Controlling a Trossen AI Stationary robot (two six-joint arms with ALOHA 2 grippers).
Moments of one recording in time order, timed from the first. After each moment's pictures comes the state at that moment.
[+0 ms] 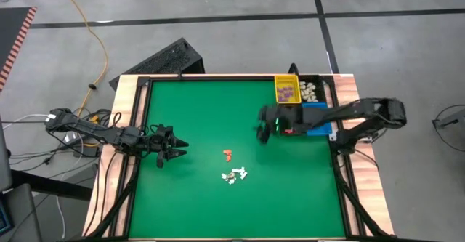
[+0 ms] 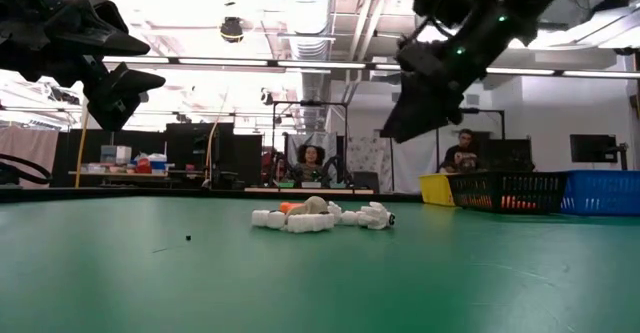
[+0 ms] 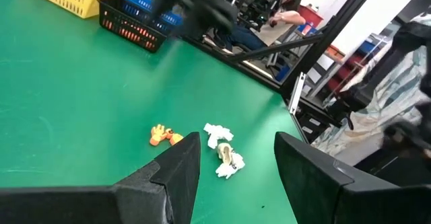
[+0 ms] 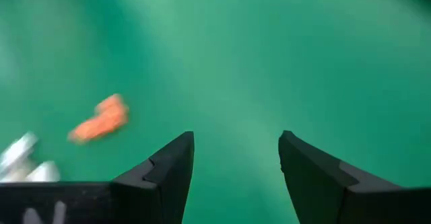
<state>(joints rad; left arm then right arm) -0.24 0.38 0.01 0.35 -0.16 -0.54 -0.09 1.37 0.76 -0.09 0.17 0.36</state>
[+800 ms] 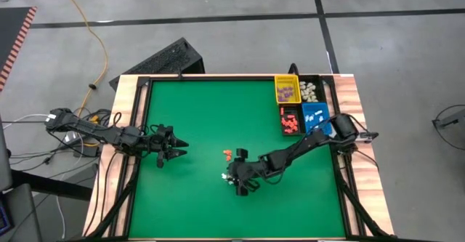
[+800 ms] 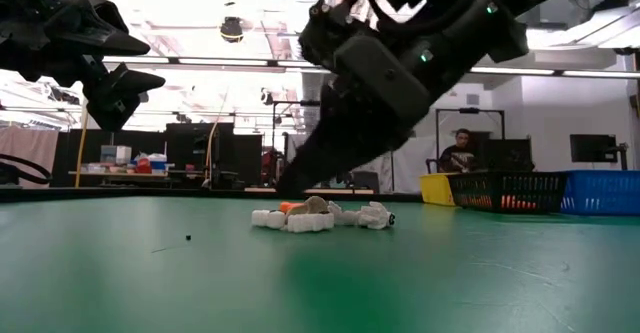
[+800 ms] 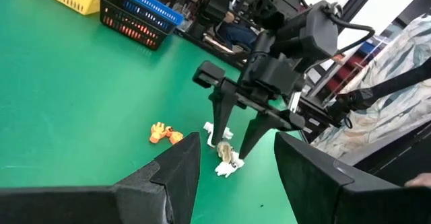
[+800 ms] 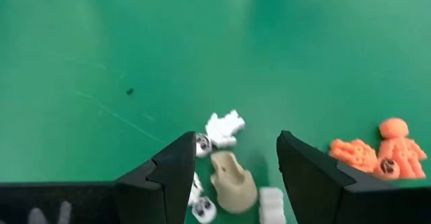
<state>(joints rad) -0.24 0.38 0.01 0.34 -0.16 -0.56 0.33 1.94 1.10 0.16 0.26 0.23</state>
